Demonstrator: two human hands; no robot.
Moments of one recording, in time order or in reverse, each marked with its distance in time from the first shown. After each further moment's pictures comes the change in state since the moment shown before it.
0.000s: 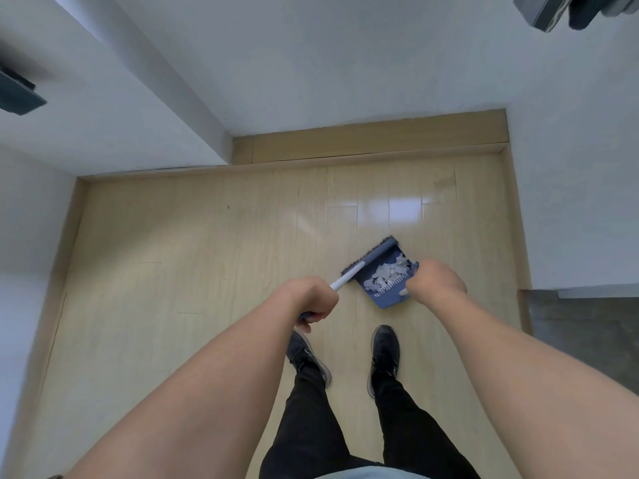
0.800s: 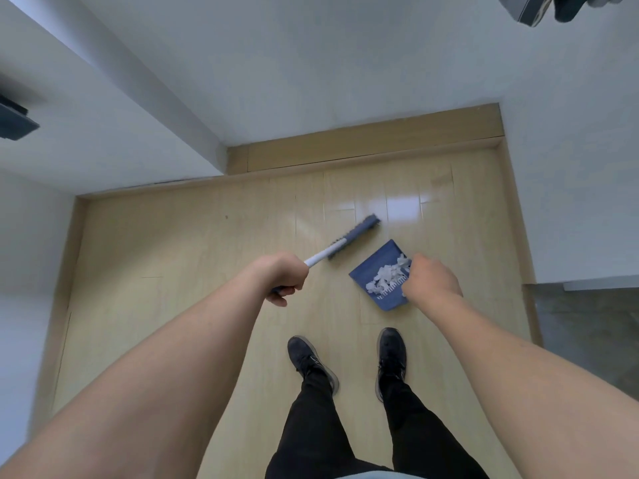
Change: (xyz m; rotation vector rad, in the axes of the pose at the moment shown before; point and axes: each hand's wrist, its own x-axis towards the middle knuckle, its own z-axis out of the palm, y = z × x) left_hand 0.002 -0.003 -0.066 -0.051 0.144 -0.026; right_hand 0.005 -0.005 -0.001 -0.024 0.059 -0.116
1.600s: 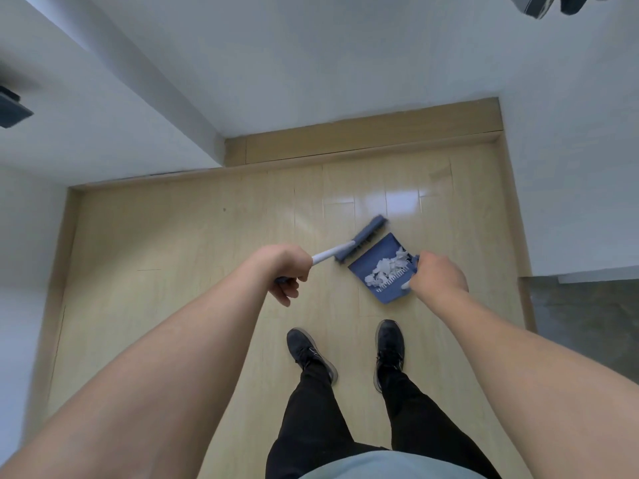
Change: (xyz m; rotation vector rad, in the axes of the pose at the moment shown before) left_hand -0.008 -0.005 -0.002 -0.045 -0.063 0.002; right_hand -0.006 0.006 0.008 0.014 0.031 0.019
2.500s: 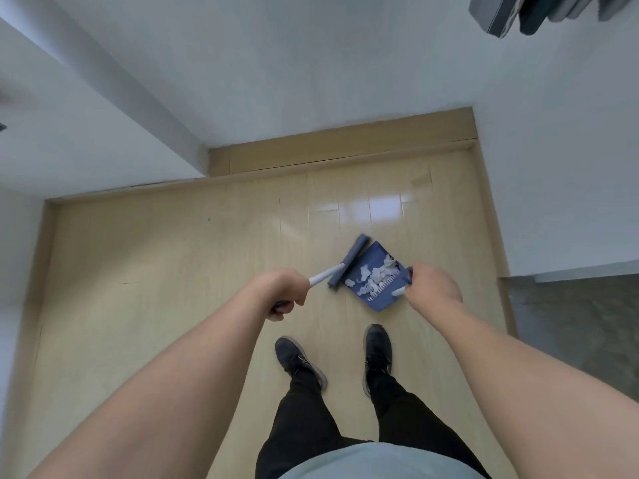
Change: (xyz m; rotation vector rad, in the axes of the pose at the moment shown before) left_hand -0.010 0.010 0.023 0.098 -0.081 -0.017; right_hand -0.007 0.021 -0.013 -0.025 -0.012 0.010
